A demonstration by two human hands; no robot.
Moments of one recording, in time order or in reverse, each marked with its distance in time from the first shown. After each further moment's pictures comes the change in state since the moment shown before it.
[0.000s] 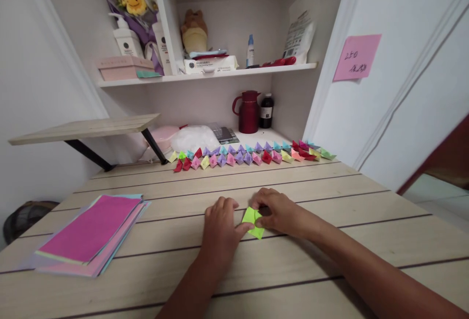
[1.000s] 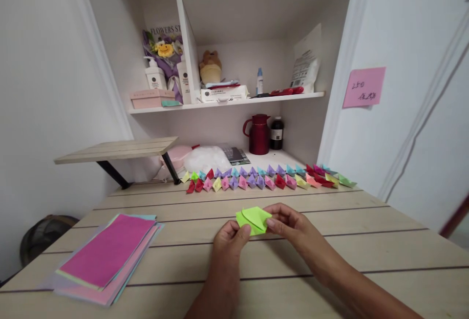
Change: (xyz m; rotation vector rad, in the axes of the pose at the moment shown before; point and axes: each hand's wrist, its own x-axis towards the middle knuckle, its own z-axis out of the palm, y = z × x) left_hand 0.019 -0.014 0.018 -1.515 0.214 -0.387; right_hand 0.002 -0.037 -0.002 1.016 0.234 0.079
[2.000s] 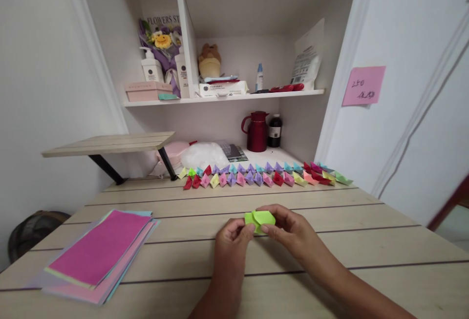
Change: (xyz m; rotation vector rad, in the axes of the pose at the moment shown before) left_hand -0.011 0.003 0.011 0.225 0.017 0.122; right_hand -0.005 0.010 0.001 -0.303 -0.004 -0.126
